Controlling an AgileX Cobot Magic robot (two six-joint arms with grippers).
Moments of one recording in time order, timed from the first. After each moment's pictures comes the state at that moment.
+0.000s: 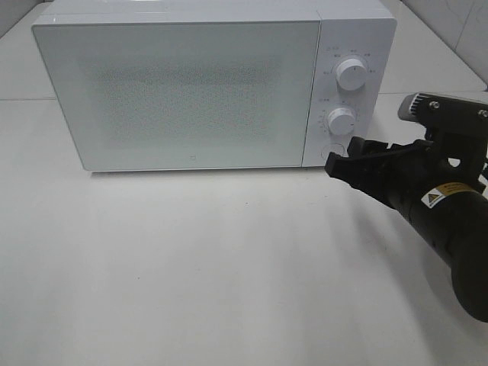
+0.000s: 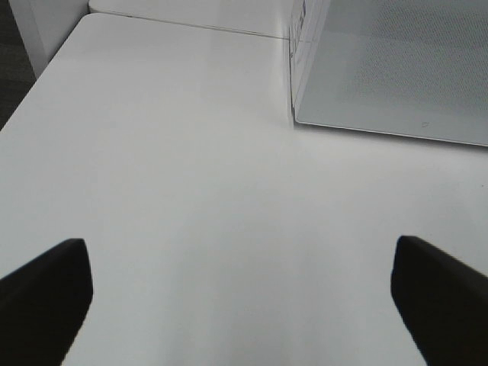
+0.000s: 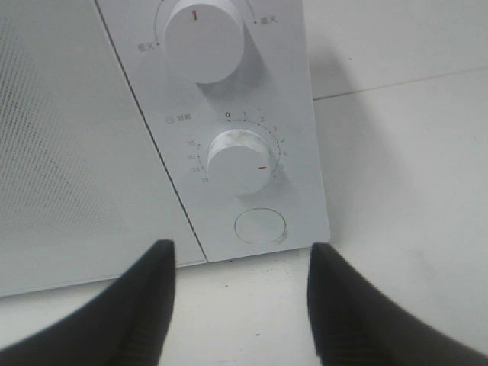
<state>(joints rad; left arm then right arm) 0.08 0.00 -0.52 -0.09 1.08 -0.02 0.69 1.67 -0.34 0.68 -1.10 0.06</state>
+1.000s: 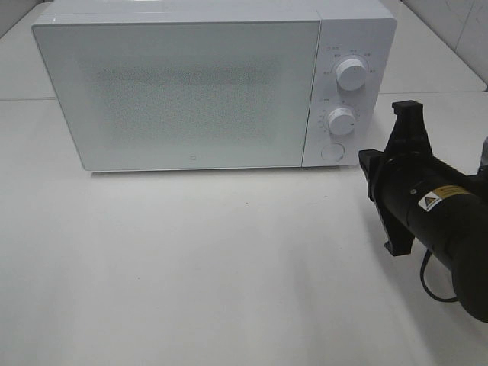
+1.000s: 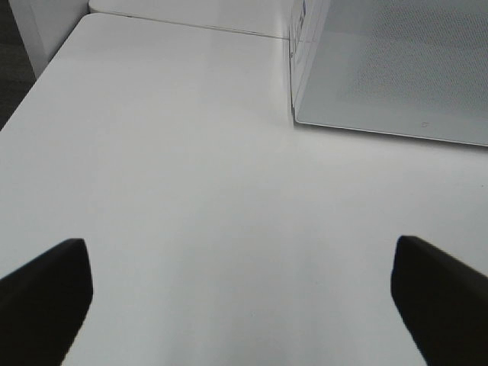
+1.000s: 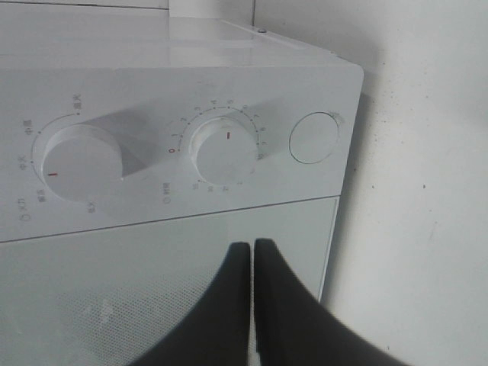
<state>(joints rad) 0.08 0.00 -0.52 -0.09 1.08 -0.02 0.69 1.67 -0.34 0.65 -1.05 1.26</state>
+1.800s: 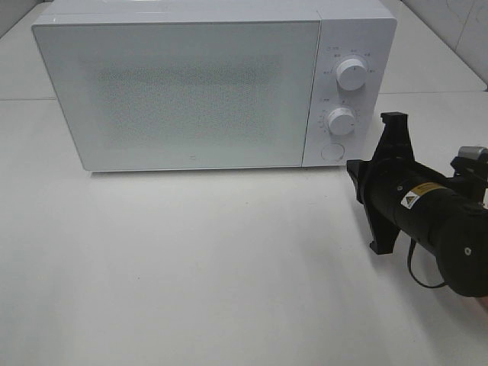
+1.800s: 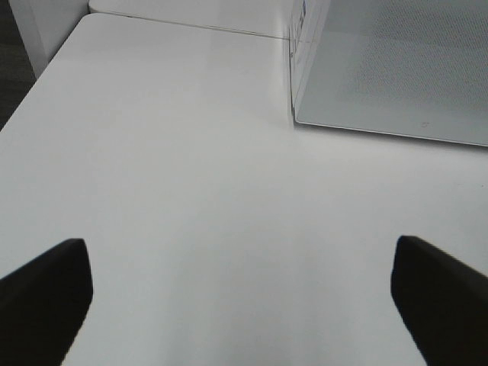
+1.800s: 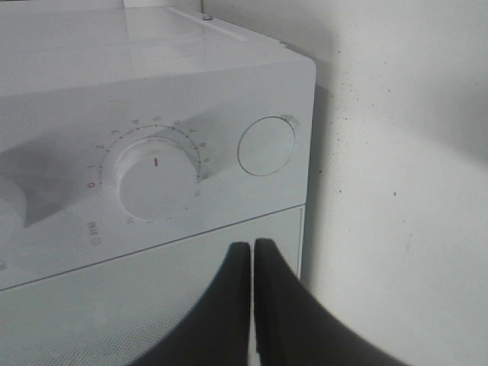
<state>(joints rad) 0.08 0.00 -0.52 -0.09 1.08 -0.02 0.53 1.84 -0.41 0.39 -1.02 1.48</state>
